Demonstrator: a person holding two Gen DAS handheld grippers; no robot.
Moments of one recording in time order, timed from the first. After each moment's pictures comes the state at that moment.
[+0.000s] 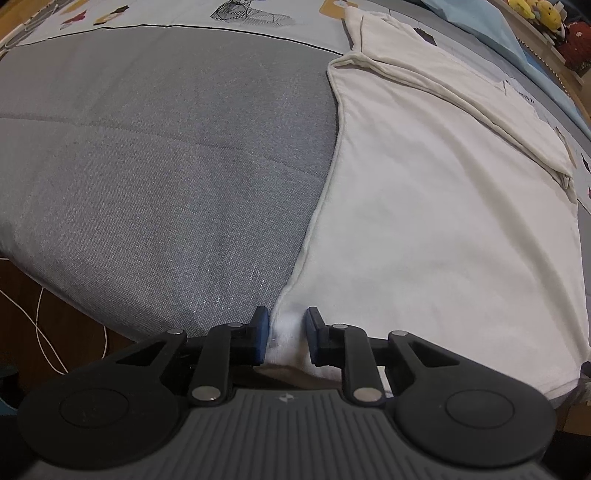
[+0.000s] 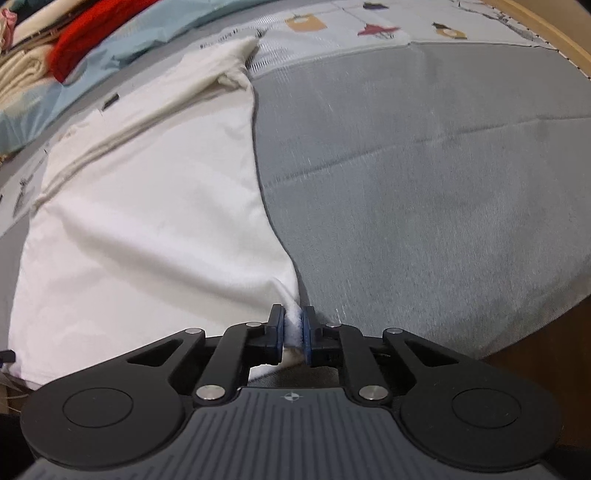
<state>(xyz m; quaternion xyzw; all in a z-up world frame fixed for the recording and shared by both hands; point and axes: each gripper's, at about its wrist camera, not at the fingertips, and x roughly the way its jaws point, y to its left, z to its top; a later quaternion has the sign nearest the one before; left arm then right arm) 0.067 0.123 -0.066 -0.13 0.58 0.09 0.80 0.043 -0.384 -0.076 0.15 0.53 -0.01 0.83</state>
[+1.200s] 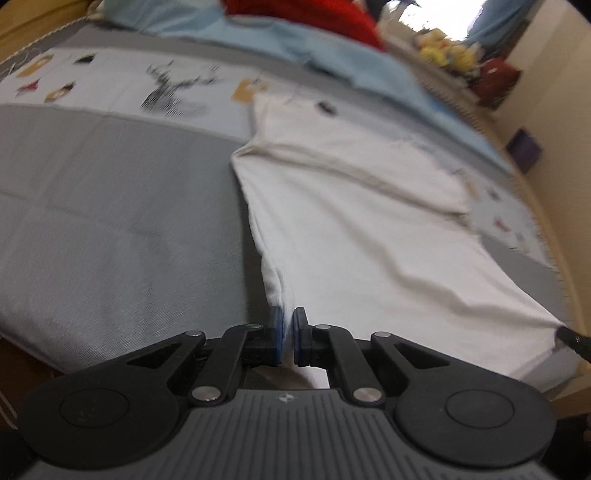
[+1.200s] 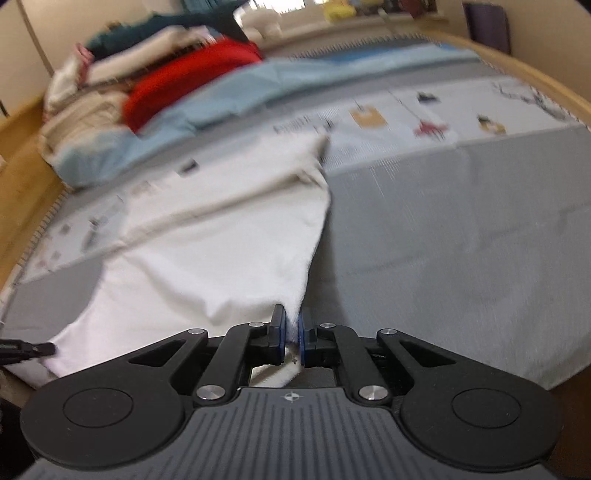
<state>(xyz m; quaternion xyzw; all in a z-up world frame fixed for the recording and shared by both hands) 0.040 0.101 0.011 -0.16 0.46 -0.02 0.87 0.009 -0.385 0.020 0.17 0.39 0.08 0.90</state>
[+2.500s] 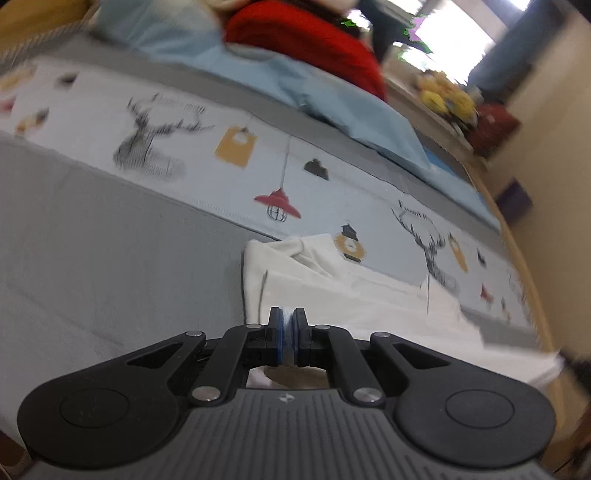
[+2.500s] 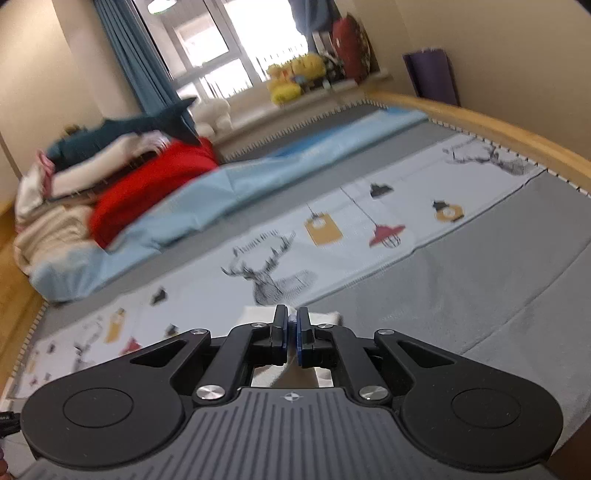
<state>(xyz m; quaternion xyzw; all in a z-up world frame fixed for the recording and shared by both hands) 0.156 0.125 0.020 -0.22 0.42 -0.02 0.88 0.101 -0.449 0.051 0.22 0.32 -0.02 0.92</state>
